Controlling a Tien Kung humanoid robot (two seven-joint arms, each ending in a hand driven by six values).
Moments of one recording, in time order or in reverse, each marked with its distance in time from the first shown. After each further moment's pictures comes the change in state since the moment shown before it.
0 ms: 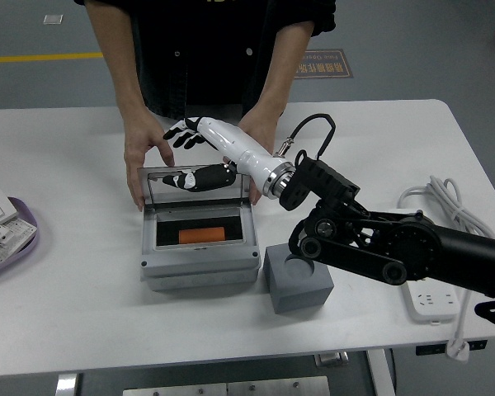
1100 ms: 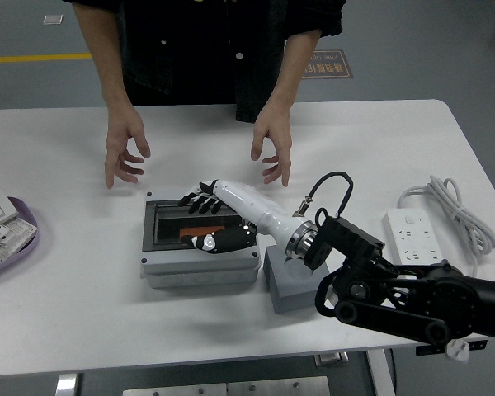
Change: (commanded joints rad) left arm 0.010 -0.012 0.007 0.003 -0.020 0.003 -0.004; right arm -0.226 -0.158 0.039 0.281 -0.087 -0.019 -0.017
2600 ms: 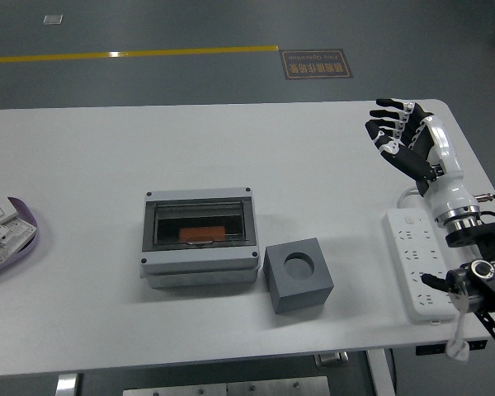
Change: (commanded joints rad) left arm 0.000 0.028 -0.002 -0.001 0.019 -0.013 -0.021; right arm -0.572 -0.107 0.772 0.011 0.419 -0.006 0.444
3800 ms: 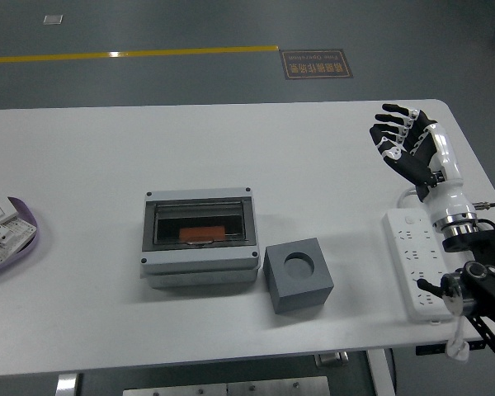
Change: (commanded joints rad) left arm 0.024 -0.016 0.021 0.002 -0.050 0.001 -0.014; right arm 0.003 0.022 -0.030 -0.069 0.074 0.000 0.093
